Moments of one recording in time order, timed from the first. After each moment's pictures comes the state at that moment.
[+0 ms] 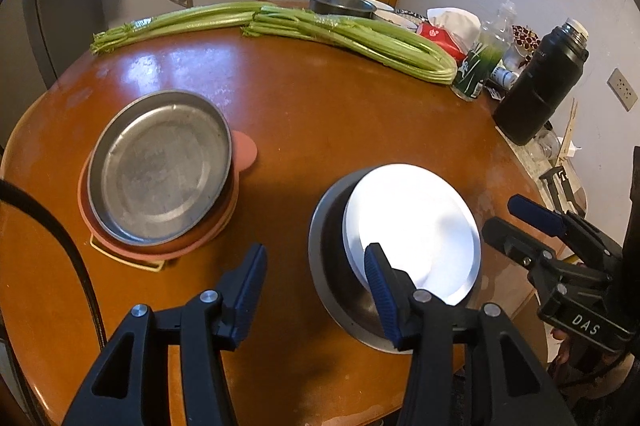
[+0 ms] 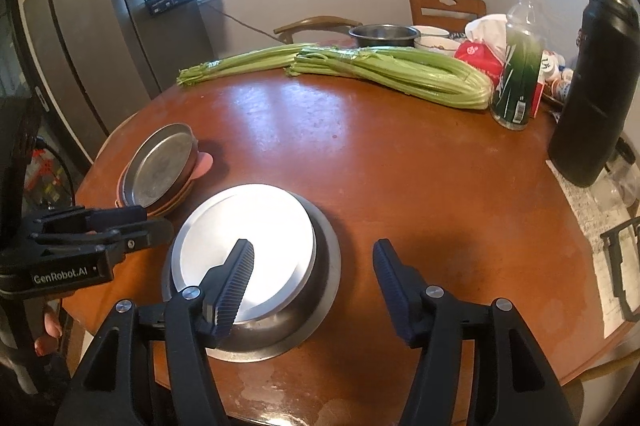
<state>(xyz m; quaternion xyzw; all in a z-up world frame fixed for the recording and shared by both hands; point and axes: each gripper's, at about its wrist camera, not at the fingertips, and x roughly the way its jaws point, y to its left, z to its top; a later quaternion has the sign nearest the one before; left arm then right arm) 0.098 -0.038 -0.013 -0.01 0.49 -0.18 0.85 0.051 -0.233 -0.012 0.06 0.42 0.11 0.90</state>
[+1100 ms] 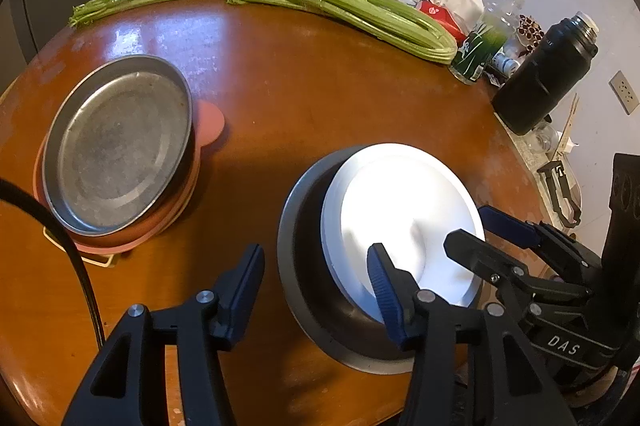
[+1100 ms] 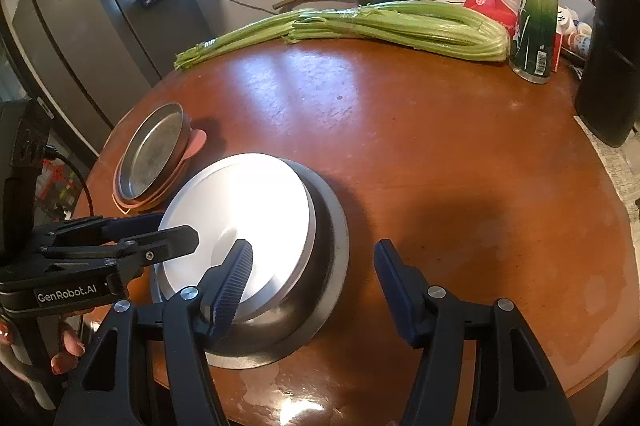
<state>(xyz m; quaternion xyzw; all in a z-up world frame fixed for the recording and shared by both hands) 0.115 -0.055 -0.038 -0.03 0.53 -0.19 0.83 0.069 -0.230 -0.045 0.11 0.46 0.13 0.87</state>
